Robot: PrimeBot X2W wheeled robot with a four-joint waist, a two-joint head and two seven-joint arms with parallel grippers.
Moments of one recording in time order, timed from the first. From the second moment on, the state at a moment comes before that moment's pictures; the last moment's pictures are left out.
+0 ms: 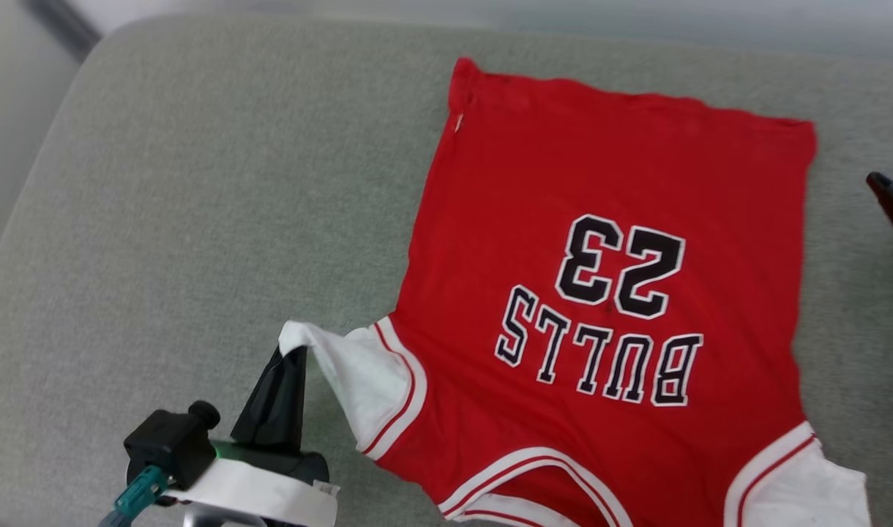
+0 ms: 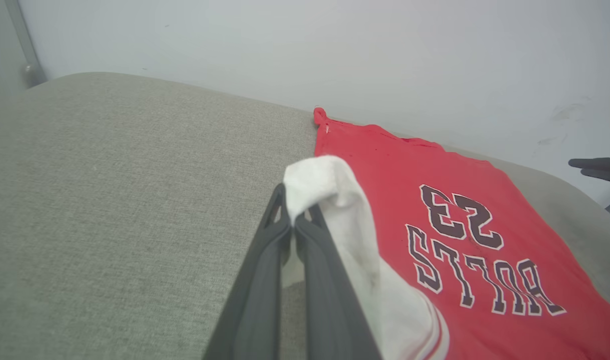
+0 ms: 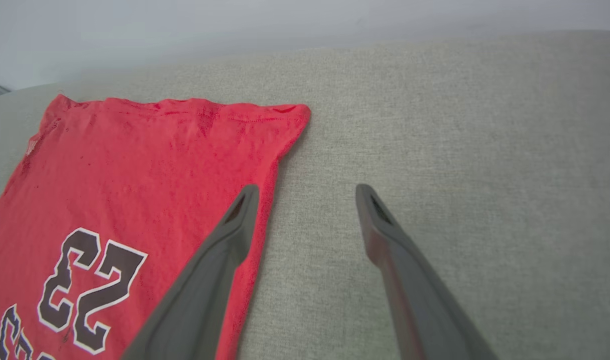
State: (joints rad) left arm 0.02 0.24 -0.25 -0.13 -0.51 0.03 -0.22; right arm -0.60 -0.42 -0.11 0.43 0.51 0.13 0.55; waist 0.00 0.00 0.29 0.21
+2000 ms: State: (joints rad) left arm 0.09 0.33 -0.11 0.05 -0.58 0.05 -0.18; right arm 0.04 -0.37 -0.14 0.05 0.46 0.13 1.02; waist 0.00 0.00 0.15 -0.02
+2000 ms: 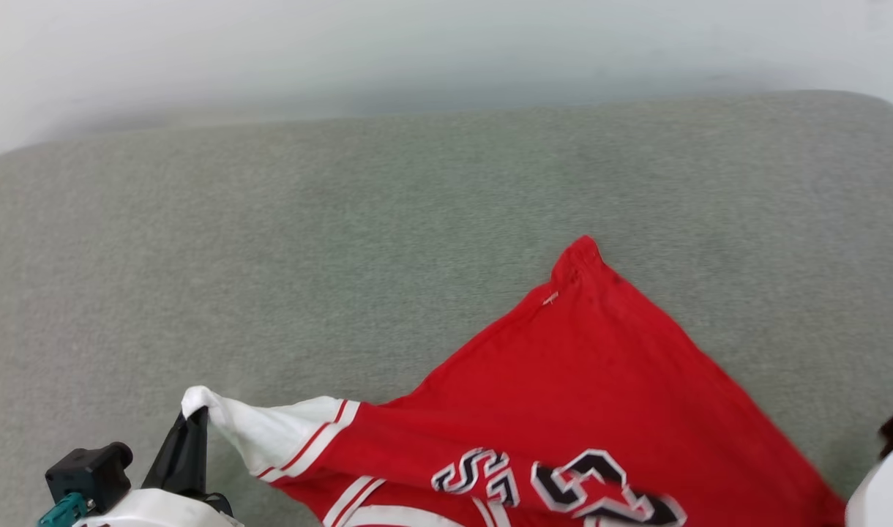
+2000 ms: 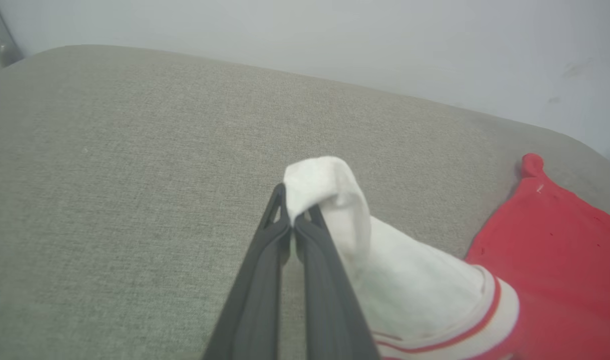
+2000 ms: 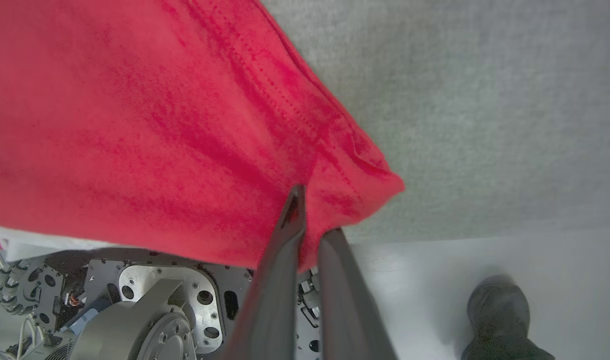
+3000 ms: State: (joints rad) left arm -0.06 0.31 -0.23 -0.07 -0.53 0.04 -0.16; right arm -0.48 -0.40 0.10 0.32 0.50 0.13 0.54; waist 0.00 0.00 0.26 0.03
